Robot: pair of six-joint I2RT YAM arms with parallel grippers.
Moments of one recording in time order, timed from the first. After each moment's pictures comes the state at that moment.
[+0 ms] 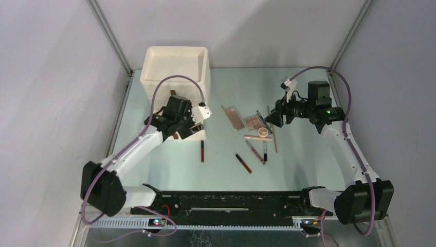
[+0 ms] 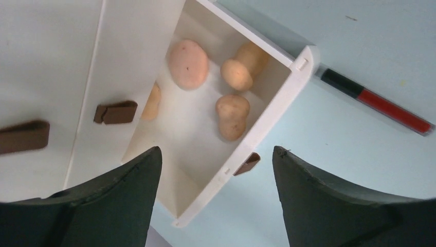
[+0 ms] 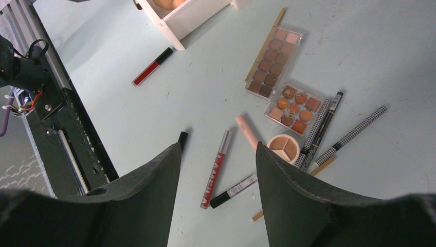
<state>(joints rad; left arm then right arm) -0.46 1.33 1.03 -0.57 -0.06 0.75 0.11 1.21 1.12 -0.58 -0.82 -0.28</state>
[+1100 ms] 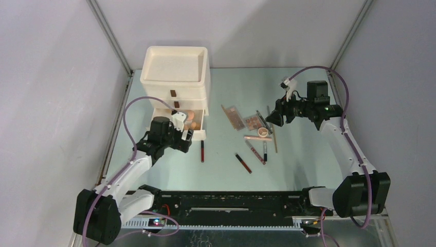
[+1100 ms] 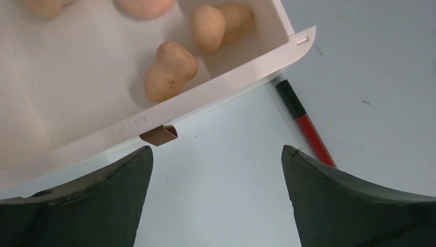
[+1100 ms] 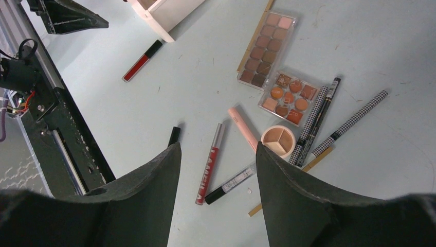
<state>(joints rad) -0.30 1.00 0.56 -0.26 0.12 0.16 0.09 1.27 1.12 -0.58 -0.81 -0.28</state>
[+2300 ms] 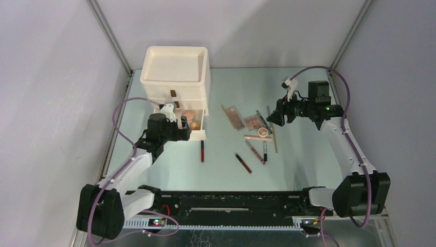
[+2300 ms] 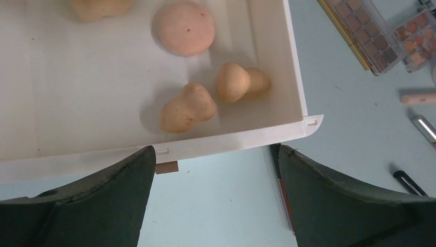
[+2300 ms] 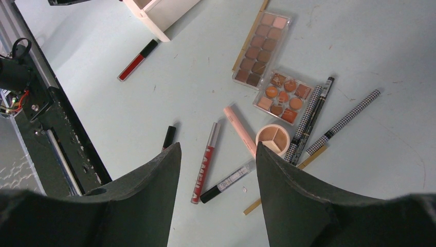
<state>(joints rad) -0.23 1.06 0.55 -0.06 0.06 -0.20 0.07 1.27 1.12 -0.59 -0.81 -0.30</state>
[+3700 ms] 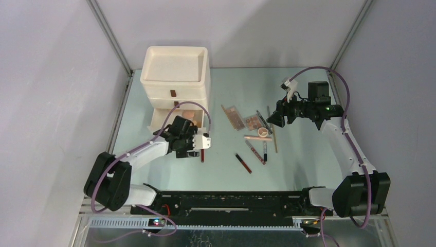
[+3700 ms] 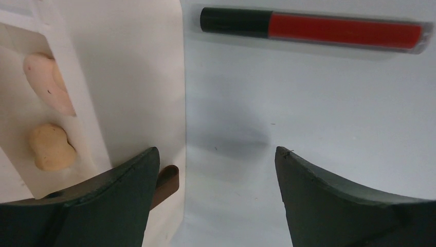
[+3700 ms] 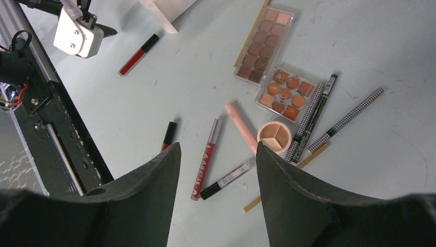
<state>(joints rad) -0.46 1.33 0.68 -0.42 0.04 1.07 0.07 1.27 1.12 -0.61 -0.82 -0.33</state>
